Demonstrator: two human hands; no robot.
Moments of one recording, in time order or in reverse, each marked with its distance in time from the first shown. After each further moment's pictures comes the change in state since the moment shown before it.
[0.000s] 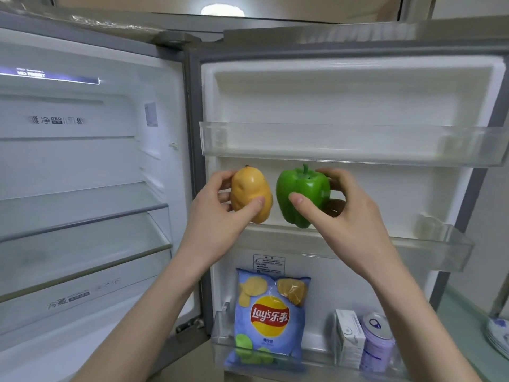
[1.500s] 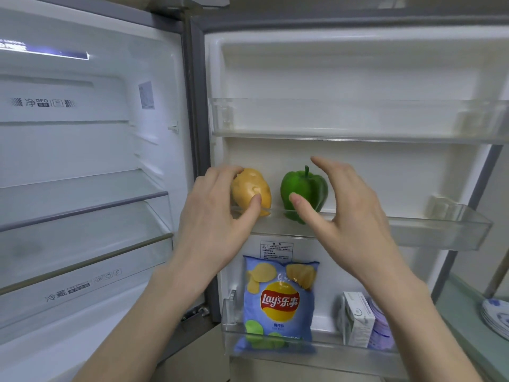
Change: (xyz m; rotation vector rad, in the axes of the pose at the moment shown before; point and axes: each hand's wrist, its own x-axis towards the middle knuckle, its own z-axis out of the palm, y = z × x) left_hand -0.013 -0.023 -0.016 0.581 0.006 0.254; right_hand -0.009 0.013 0.028 -0.468 0.048 -0.261
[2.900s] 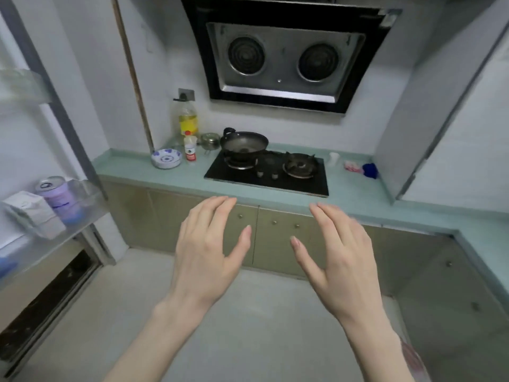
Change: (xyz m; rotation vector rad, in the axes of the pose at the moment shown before) left_hand -0.341 0.242 -0.011 -0.878 -0.619 0.684; right_hand -0.464 -0.198 -0.268 -1.143 0.201 0.885
